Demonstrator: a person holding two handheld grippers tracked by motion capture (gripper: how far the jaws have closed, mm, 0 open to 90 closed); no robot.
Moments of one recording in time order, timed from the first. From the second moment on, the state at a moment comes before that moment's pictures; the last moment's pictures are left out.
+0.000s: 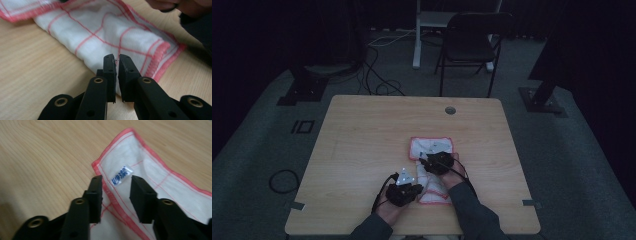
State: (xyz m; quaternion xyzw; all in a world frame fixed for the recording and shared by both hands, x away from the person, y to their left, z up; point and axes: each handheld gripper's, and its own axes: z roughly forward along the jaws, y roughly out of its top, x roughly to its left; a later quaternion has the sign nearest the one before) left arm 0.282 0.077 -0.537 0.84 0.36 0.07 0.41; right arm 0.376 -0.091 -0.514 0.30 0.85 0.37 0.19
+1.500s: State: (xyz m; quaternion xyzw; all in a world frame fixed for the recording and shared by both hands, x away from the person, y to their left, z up) left arm 0.280 0.079 -0.543 0.84 0.36 0.07 0.40; right arm 0.433 -0.179 -0.504 0.48 0.78 0.33 0.24
